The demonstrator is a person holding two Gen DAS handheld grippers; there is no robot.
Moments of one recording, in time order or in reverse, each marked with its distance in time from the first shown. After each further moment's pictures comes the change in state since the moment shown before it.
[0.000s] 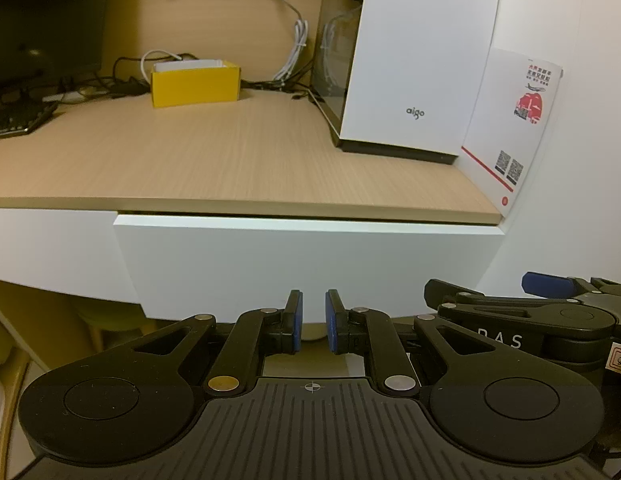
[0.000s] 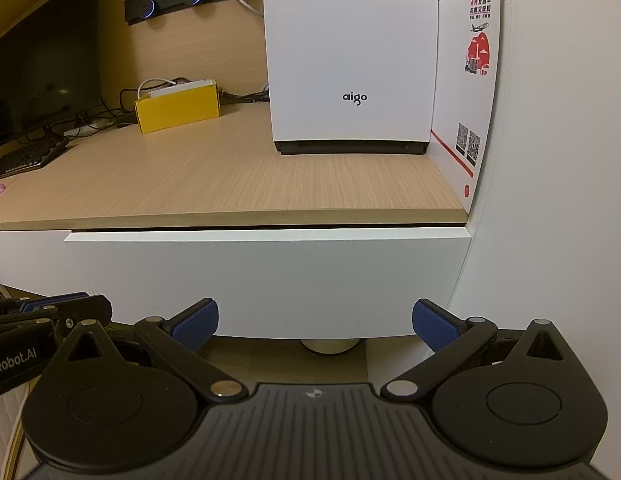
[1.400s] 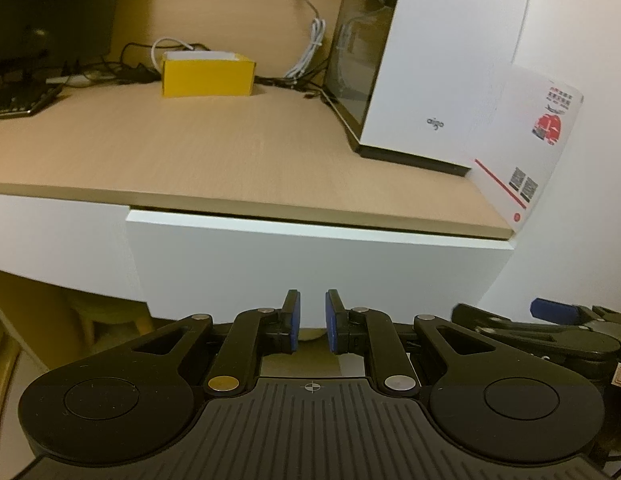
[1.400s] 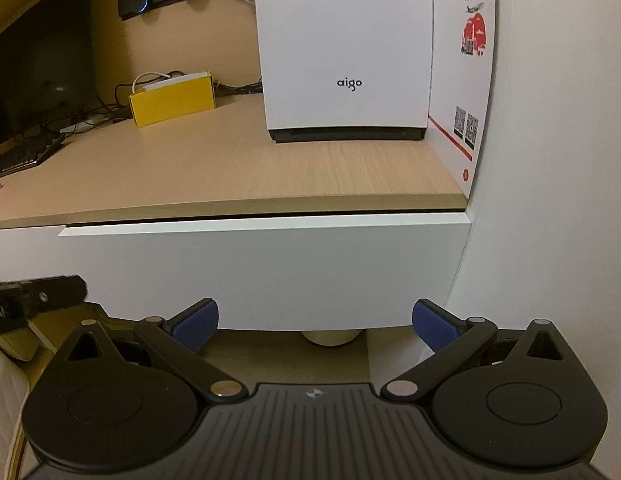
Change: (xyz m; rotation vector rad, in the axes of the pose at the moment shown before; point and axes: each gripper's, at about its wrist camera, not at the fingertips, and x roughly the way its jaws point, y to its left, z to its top) left arm 0.005 0.038 0.009 -0.059 0.010 -0.031; right arm 0.012 -0.008 -0.002 -0.034 0.040 0.100
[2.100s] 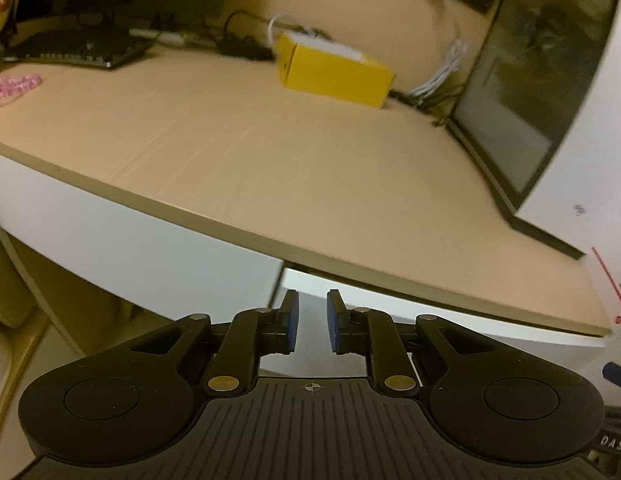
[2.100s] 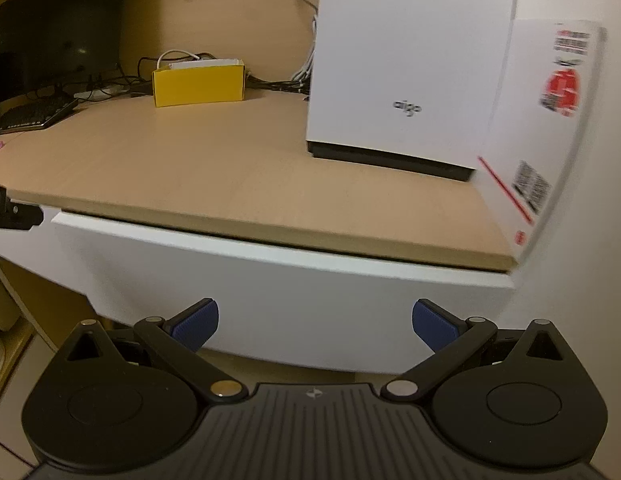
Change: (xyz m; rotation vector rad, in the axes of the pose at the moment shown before) left arm 0.055 0.144 0.059 -0.224 0.048 0.116; right arm 0.039 0.043 0.032 -0.169 -0.003 0.003
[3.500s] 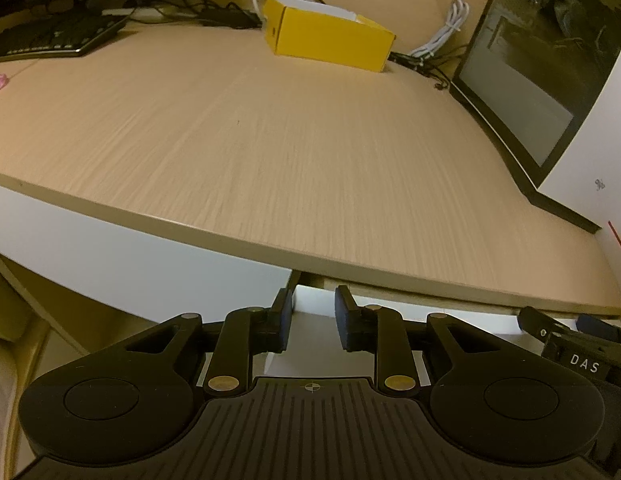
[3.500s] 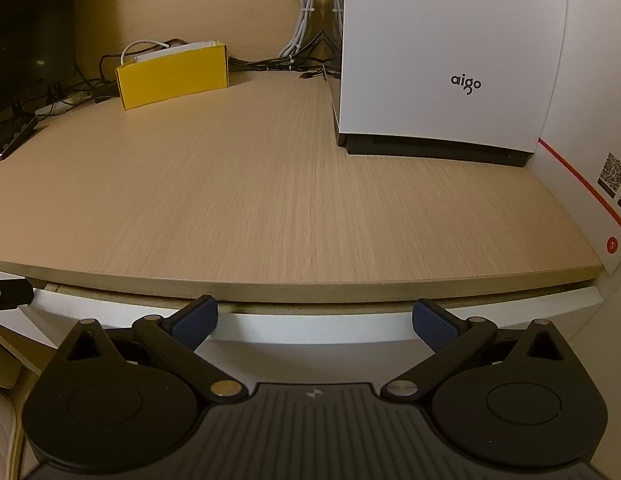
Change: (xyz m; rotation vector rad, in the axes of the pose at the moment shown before) left arm 0.030 -0.003 0.014 0.070 0.107 -0.004; right arm 0.081 0.039 0.037 0.096 0.080 0.017
